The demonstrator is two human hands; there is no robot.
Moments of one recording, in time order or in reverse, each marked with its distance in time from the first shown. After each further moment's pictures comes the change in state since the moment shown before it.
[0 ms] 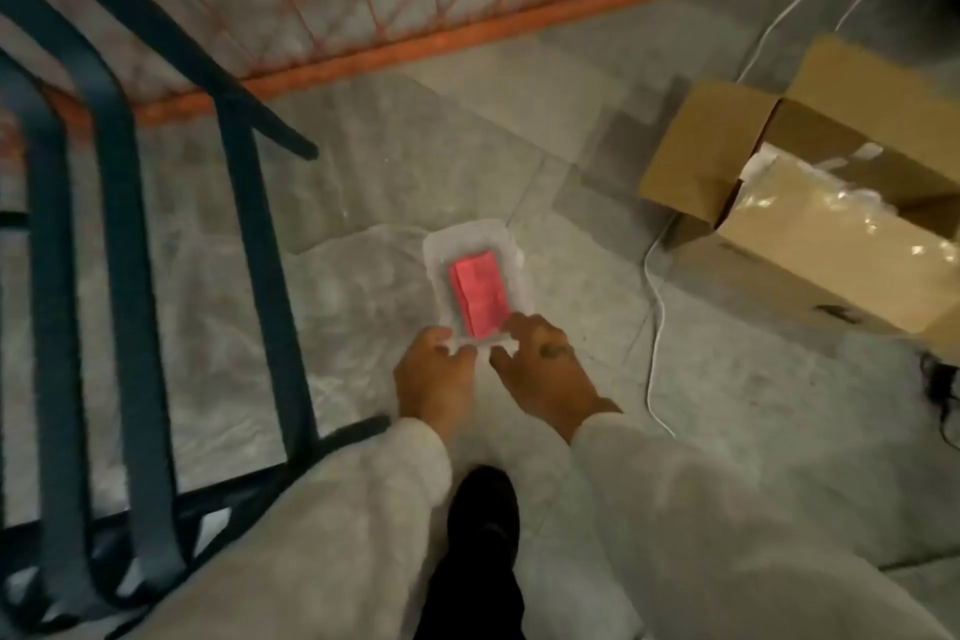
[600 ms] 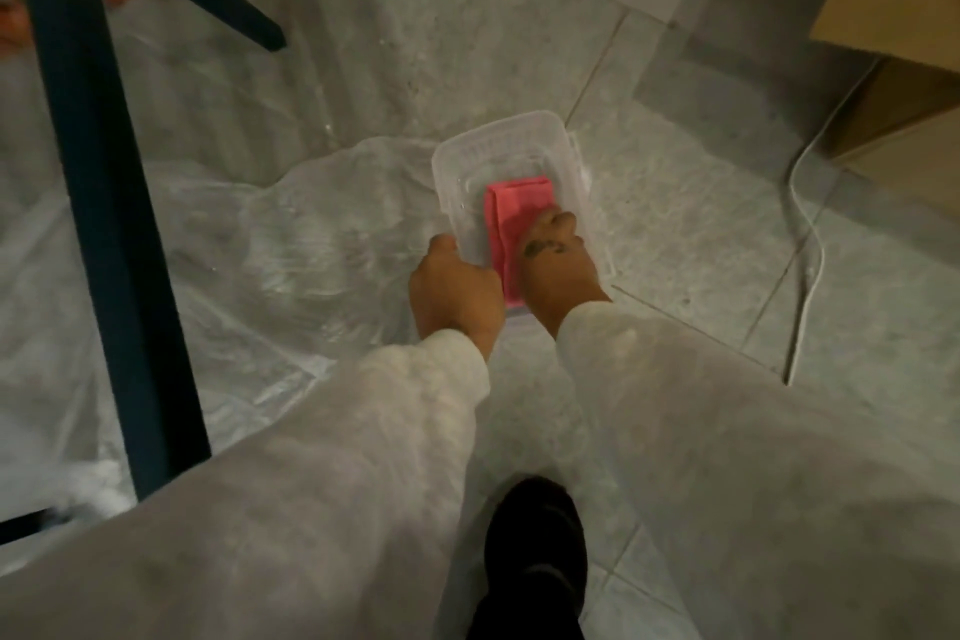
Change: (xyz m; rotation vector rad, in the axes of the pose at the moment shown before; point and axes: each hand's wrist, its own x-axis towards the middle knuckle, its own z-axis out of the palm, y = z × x) left_hand 0.166 -0.053 0.099 0.074 0.288 0.082; right_hand 0.188 0.071 0.132 -0.292 0.130 0.013
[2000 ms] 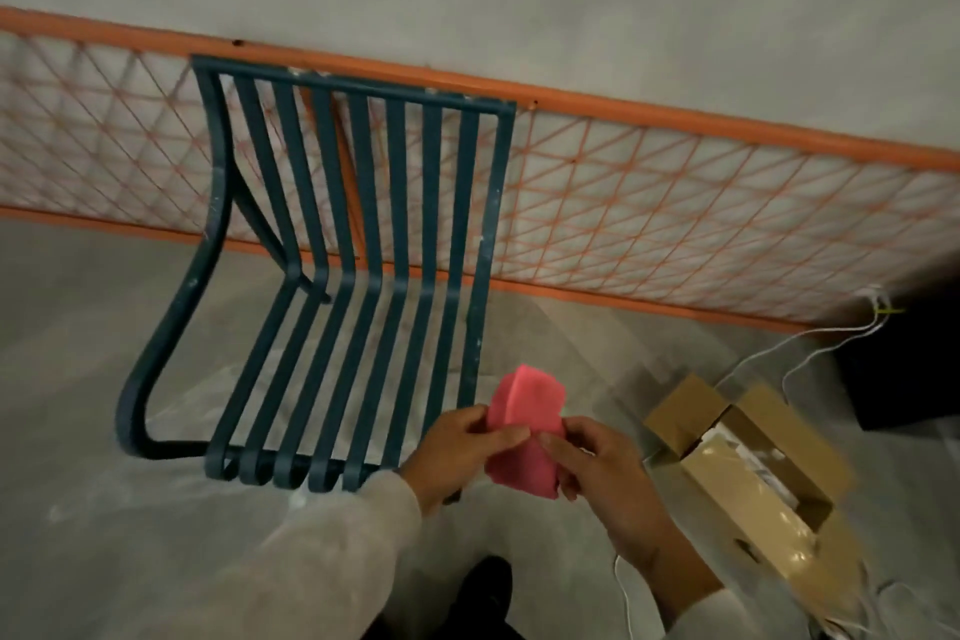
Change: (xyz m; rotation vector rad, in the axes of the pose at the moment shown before) left_hand -0.330 0.091 -0.568 -0.669 -0.572 0.176; right_hand -0.485 -0.238 -0.473 0.726 -0.214 -0.261
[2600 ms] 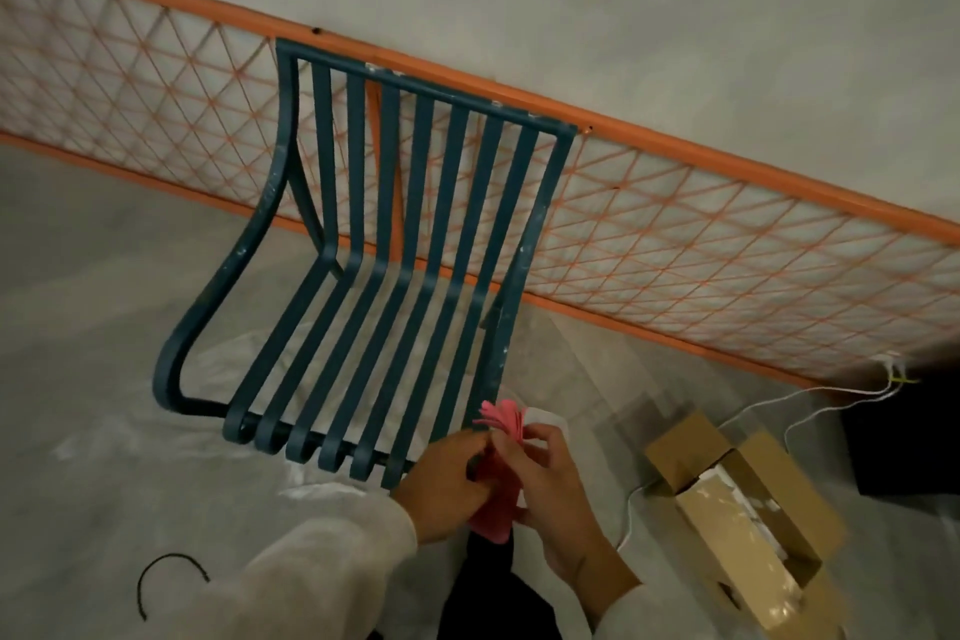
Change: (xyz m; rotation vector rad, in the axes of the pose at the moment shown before) left_hand -0.051 -0.020 -0.030 0.315 0.078 0.243; right_hand -0.015 -0.015 0.087 0.154 -0.003 0.199
